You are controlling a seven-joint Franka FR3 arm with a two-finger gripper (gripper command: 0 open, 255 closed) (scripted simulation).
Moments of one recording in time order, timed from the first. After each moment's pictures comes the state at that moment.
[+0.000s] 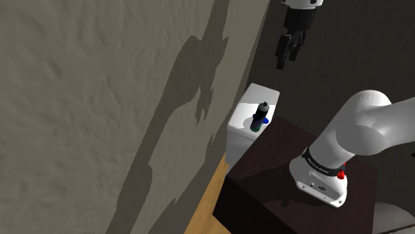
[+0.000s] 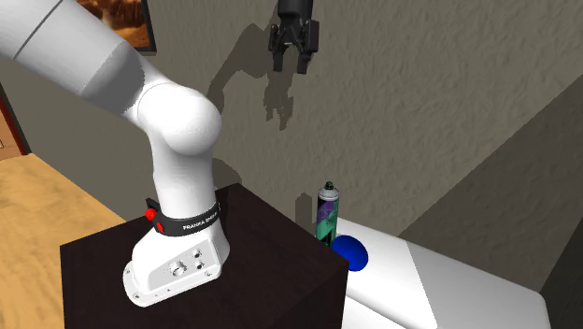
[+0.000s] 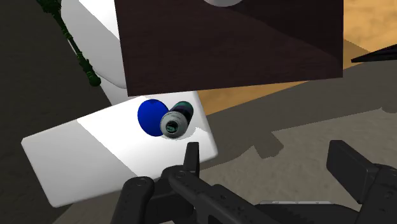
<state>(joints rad) -0.01 -0.80 -0.02 -2.44 -0.02 1.50 0.04</state>
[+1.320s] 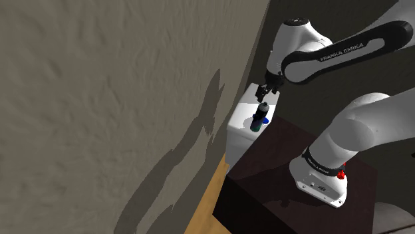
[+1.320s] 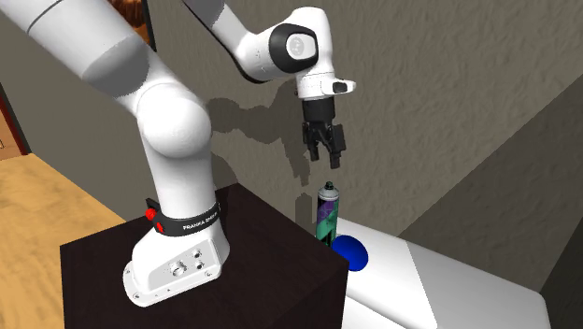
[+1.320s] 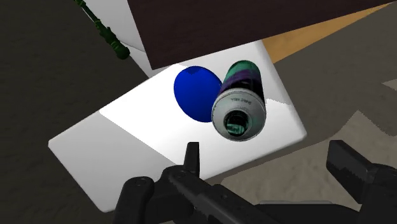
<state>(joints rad) -0.22 -0.62 -0.03 -2.94 -0.28 2.37 0.22</state>
